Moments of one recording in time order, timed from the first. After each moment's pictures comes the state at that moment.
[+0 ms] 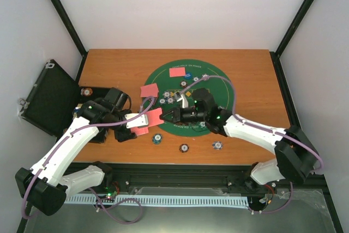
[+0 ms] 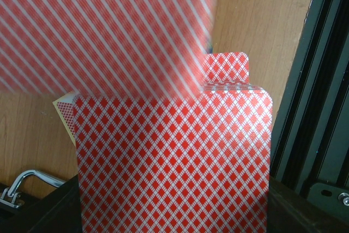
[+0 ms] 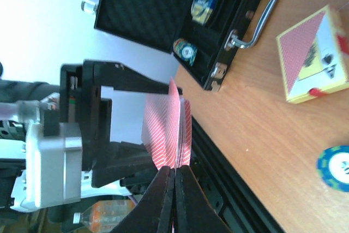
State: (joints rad) left arm -0.47 1.05 1.02 -1.20 0.19 0.83; right arm 0.83 1.42 0.84 0.19 -0.64 1.00
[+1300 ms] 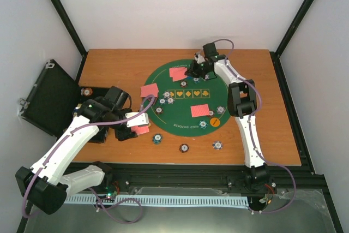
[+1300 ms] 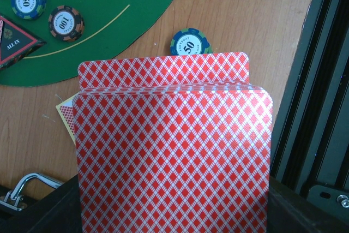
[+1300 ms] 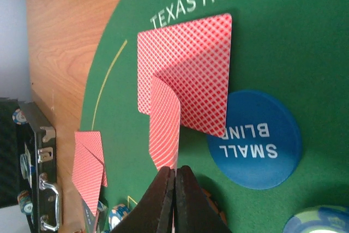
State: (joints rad) left arm -0.47 1.06 1.04 -1.20 0.20 0.83; right arm 0.27 2.59 2.27 -0.67 -0.71 0.51
